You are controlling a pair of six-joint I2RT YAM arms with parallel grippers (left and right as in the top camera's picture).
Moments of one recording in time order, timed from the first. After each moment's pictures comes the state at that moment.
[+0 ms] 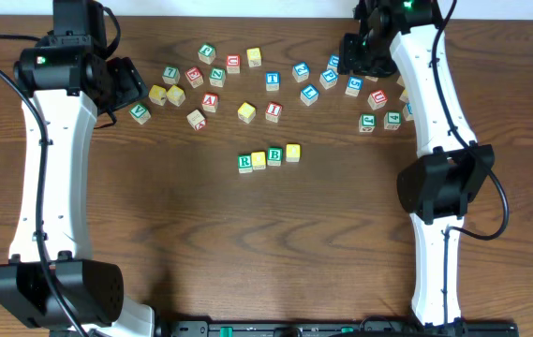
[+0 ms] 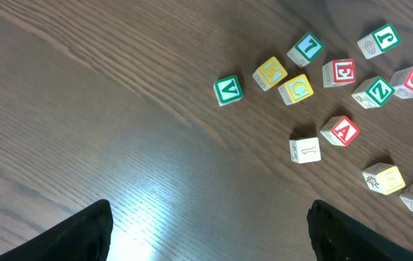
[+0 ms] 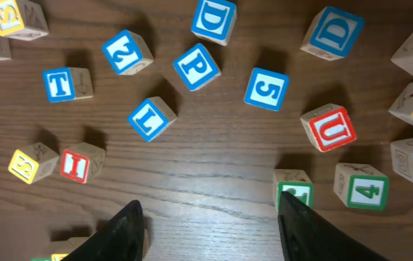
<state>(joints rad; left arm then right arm) 0.05 1.71 1.79 -1.22 -0.17 -0.43 0.20 2.41 2.55 -1.39 -0.10 0.26</state>
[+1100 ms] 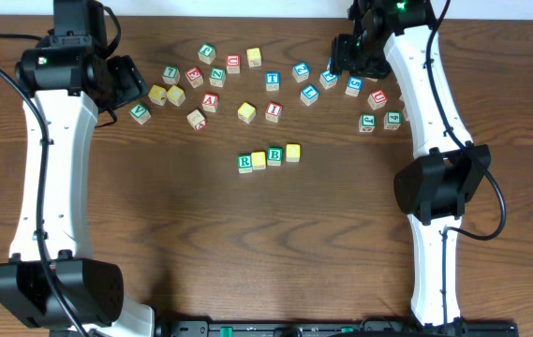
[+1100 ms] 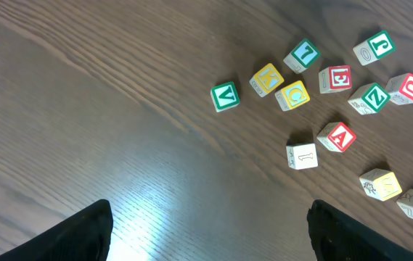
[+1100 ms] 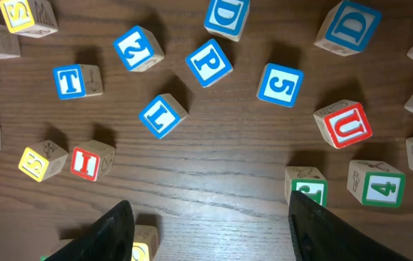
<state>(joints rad) 0.05 1.71 1.78 -1.19 -0.17 -0.43 0.22 2.41 2.55 -1.39 -0.10 0.28</state>
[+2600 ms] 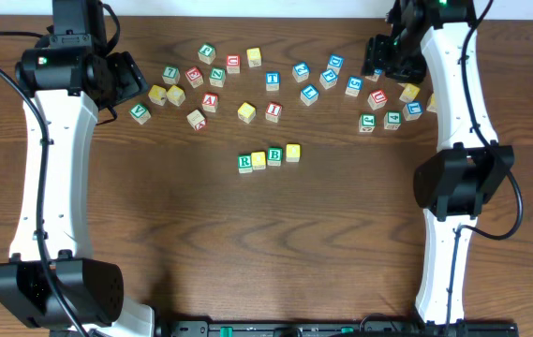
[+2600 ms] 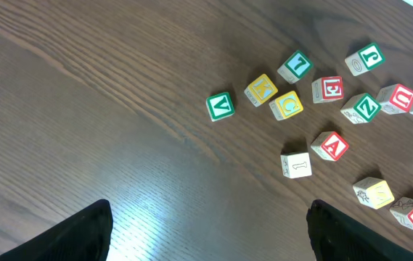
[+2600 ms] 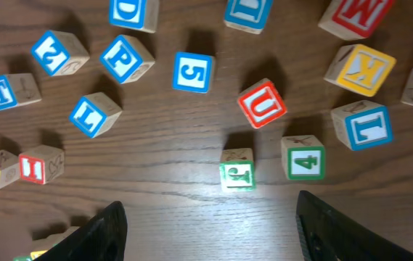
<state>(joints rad) 0.05 1.71 1.78 -1.16 -0.17 -0.43 0.09 2.41 2.55 -1.47 -0.12 0.26</state>
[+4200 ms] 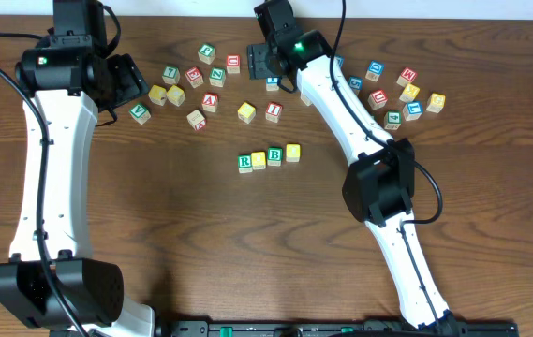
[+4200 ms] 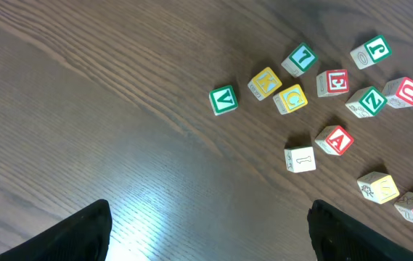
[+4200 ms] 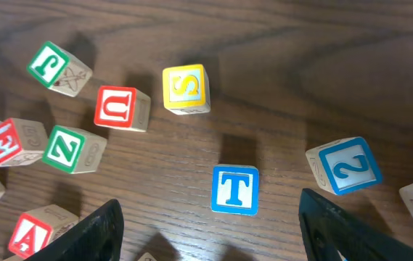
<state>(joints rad) 0.05 1.71 1.78 -1.18 -0.17 -0.43 0.49 2.60 2.55 -0.90 0.07 0.36</state>
